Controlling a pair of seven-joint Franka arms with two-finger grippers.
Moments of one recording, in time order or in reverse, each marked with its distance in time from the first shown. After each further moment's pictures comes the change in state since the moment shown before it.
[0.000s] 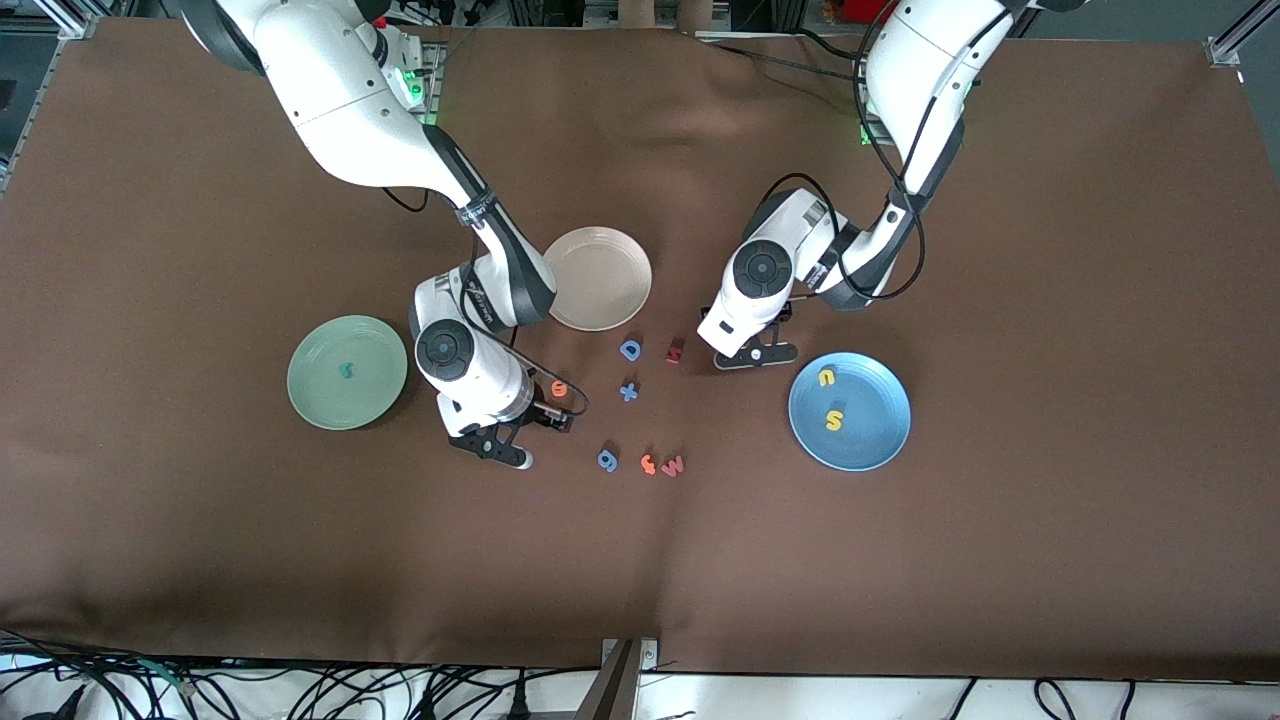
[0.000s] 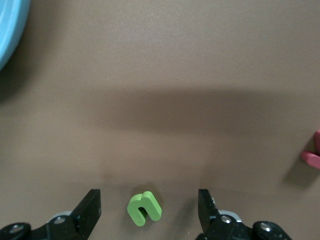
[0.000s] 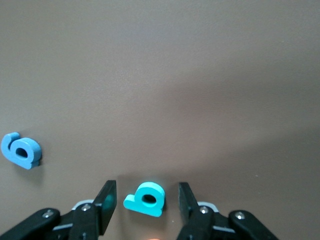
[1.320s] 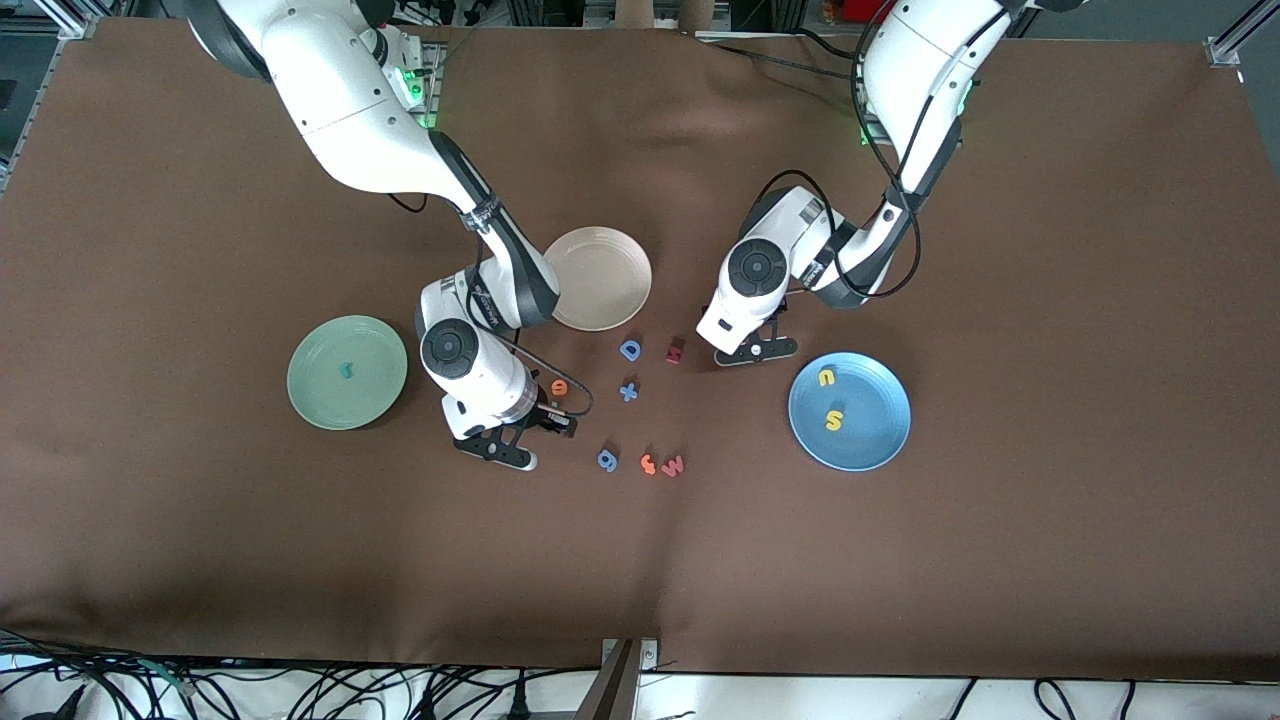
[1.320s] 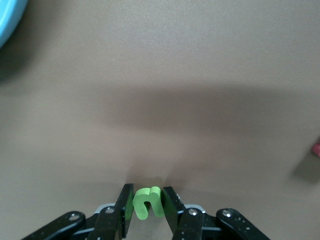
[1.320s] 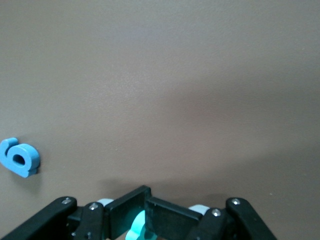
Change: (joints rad) left arm -0.001 -0.006 -0.008 -0.003 0.000 -0.034 -0.028; right arm 0.002 0.025 0.003 0.001 -0.006 0.057 -0.022
